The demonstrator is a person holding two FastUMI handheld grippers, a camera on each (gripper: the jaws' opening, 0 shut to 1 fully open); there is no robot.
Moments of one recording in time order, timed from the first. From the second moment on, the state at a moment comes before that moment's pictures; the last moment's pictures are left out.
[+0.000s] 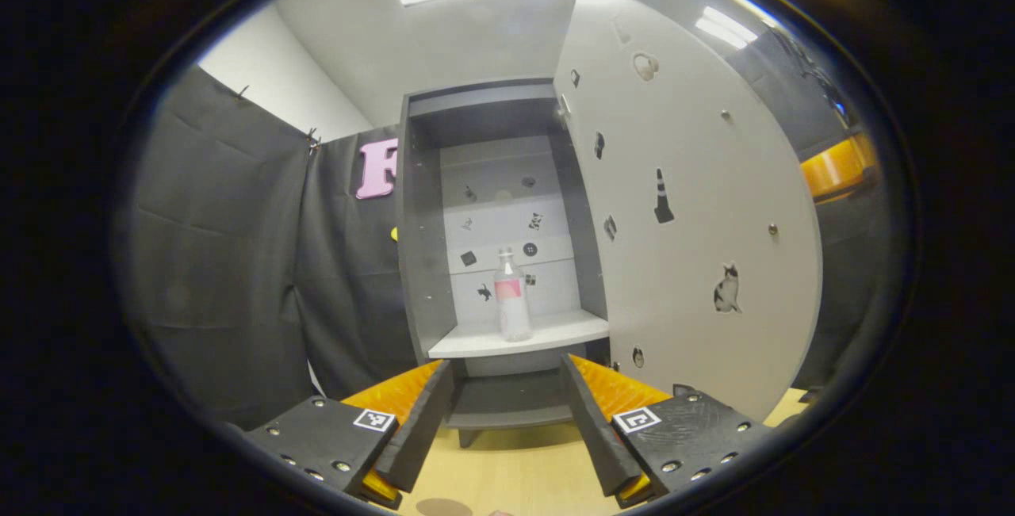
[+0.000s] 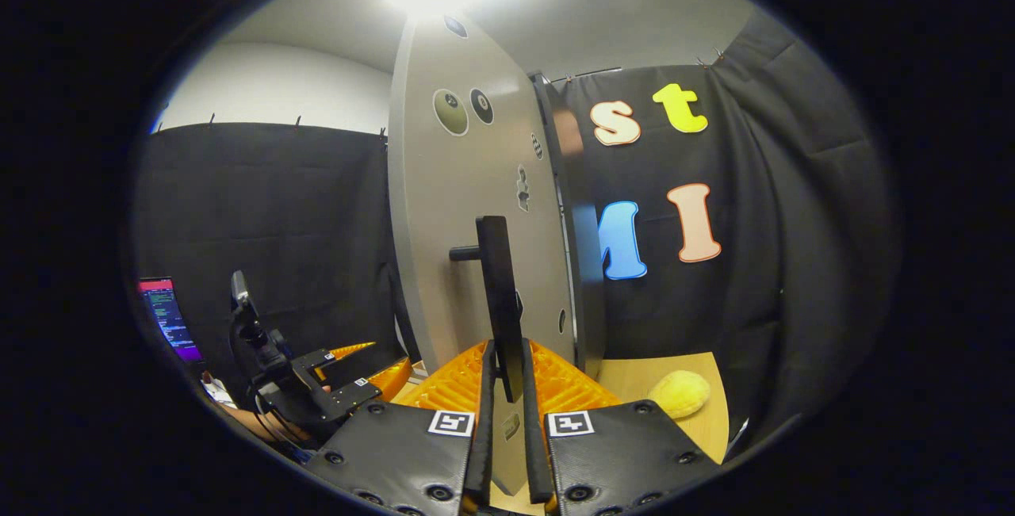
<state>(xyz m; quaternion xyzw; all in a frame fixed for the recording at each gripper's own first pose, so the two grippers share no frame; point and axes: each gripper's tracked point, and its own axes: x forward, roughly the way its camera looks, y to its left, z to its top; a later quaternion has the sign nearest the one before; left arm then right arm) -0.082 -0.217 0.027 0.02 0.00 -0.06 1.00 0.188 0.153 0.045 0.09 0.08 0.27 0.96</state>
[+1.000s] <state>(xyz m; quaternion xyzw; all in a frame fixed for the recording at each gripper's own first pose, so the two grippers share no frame) 0.161 -0.230 0.057 -0.02 0.02 -0.16 0.99 0.229 0.033 0.006 0.03 0.10 -0.02 0.99</state>
